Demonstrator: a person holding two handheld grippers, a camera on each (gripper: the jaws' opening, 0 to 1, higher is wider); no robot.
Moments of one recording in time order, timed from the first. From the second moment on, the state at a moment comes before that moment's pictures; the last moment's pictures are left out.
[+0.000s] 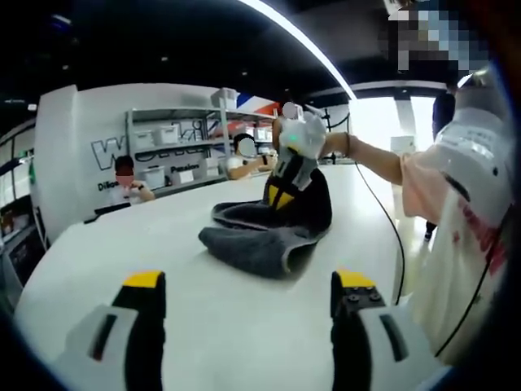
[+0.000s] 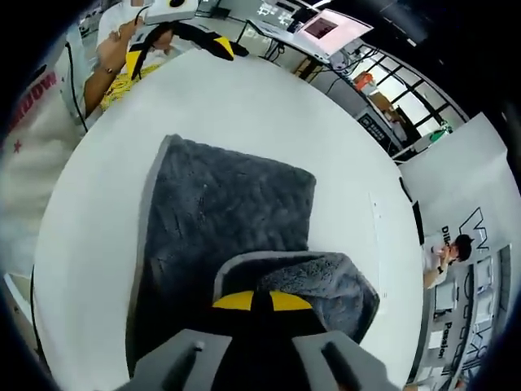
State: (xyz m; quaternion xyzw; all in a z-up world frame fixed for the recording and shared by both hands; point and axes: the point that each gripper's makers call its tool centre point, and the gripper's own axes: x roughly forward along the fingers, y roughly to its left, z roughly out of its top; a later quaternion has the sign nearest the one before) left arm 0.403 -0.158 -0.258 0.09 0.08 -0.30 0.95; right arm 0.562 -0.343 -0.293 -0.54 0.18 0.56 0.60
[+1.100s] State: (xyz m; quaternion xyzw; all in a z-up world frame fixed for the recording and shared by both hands) left arm 0.409 -0.168 -0.266 0.10 0.10 -0.31 0.94; right arm 0.587 -0.403 -0.204 -0.48 0.11 0.47 0.73
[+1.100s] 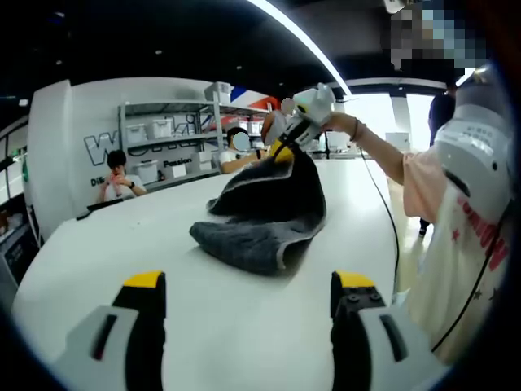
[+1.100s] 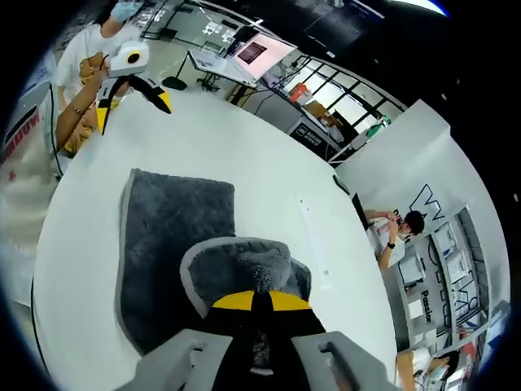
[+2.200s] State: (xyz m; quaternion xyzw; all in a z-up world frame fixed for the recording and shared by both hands) left arm 0.413 -0.181 -0.263 0.11 0.09 -0.33 0.93; right arm 0.581 -0.571 -0.175 -0.36 0.12 0.30 0.88
